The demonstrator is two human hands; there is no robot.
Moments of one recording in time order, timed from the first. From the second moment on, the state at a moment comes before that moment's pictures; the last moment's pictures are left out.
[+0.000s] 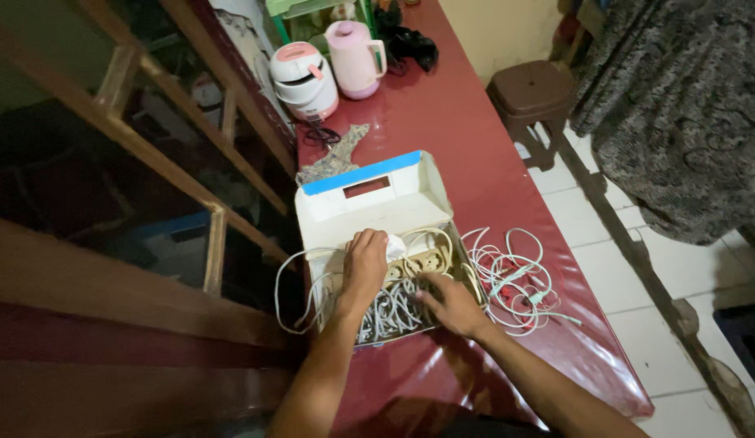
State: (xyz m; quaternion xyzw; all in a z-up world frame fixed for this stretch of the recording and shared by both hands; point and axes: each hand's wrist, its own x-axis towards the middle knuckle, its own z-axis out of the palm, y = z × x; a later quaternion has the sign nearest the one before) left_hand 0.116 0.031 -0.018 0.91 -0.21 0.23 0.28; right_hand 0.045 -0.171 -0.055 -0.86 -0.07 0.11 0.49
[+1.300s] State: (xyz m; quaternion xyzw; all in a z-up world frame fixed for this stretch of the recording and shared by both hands) left_hand 0.052 0.017 -0.027 0.90 -0.12 0.16 0.39; right_hand -0.011 -0.274 -0.159 -0.89 -0.02 -0.08 0.44
